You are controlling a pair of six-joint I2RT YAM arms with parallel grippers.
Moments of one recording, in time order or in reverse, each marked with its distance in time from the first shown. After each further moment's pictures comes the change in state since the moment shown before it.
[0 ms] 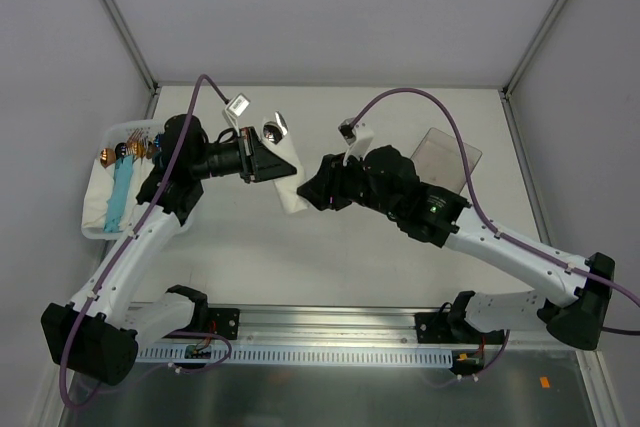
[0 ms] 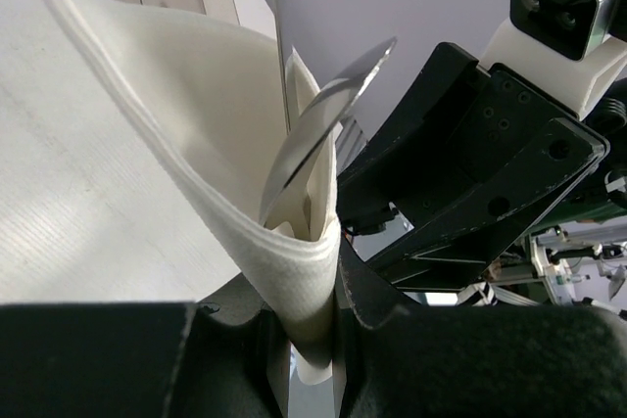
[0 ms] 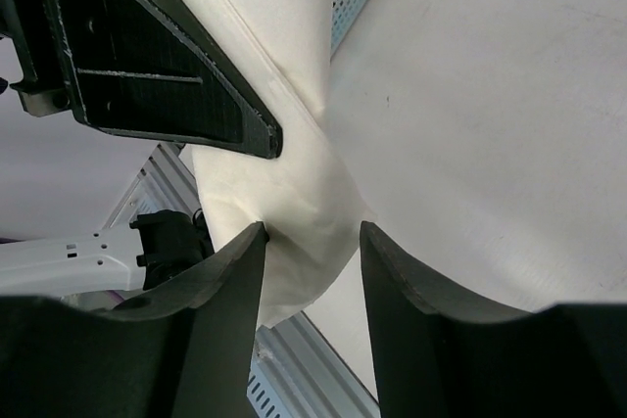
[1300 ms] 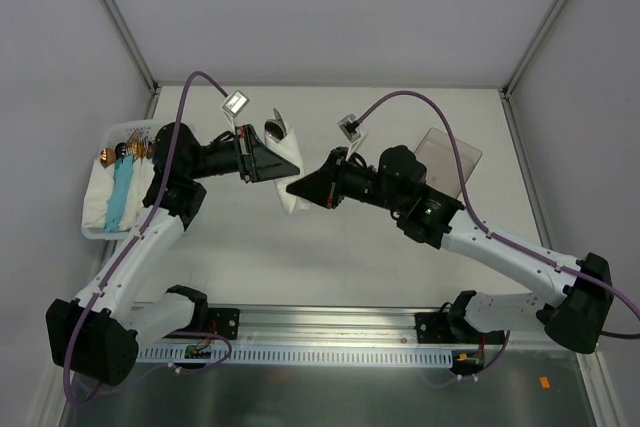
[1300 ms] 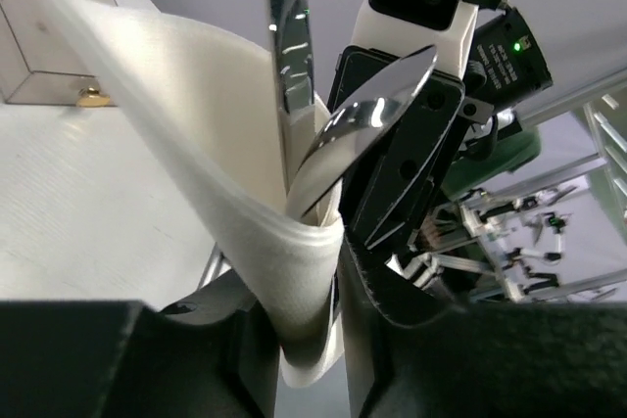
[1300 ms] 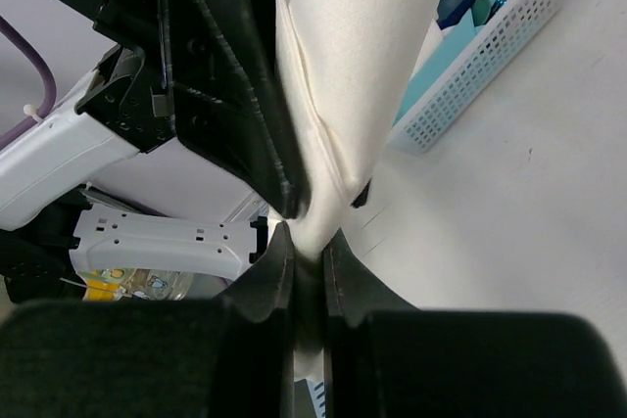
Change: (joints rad) left arm 0.007 0.004 -0.098 0.433 0.167 -0.300; right arm -0.068 -0.007 -0.132 0.384 -0.310 0.117
